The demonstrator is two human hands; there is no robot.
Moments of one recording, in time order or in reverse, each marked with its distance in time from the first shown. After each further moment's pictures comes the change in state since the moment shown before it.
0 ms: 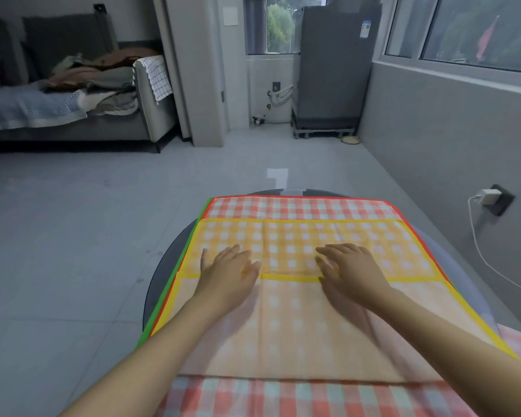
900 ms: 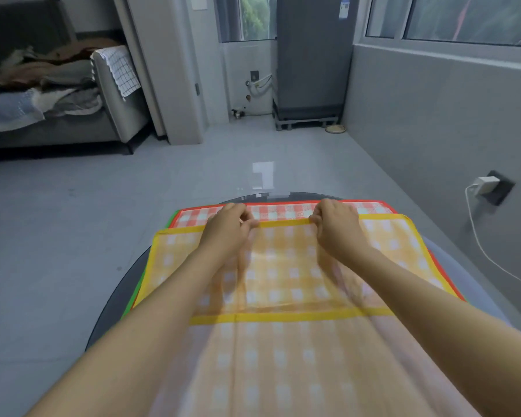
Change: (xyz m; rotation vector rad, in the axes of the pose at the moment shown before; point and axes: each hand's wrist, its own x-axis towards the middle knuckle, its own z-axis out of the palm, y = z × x) left_hand 0.155 0.029 -0.004 -0.320 0.202 0.136; right_hand 0.121 0.037 0.001 0.165 0.232 0.141
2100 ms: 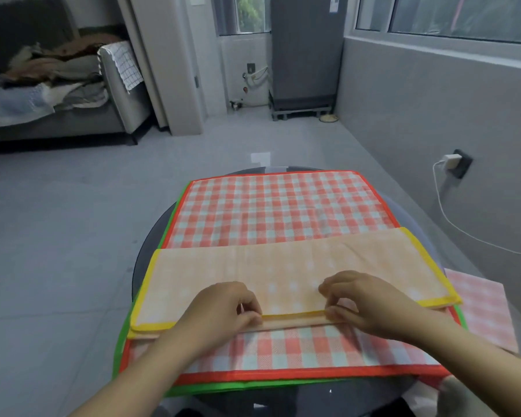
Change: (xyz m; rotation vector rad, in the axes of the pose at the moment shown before) left_hand -0.253 0.053 -0.052 0.139 -0.476 0.083; right_hand -0.240 -0.009 -0.105 0.010 -0.521 -0.361
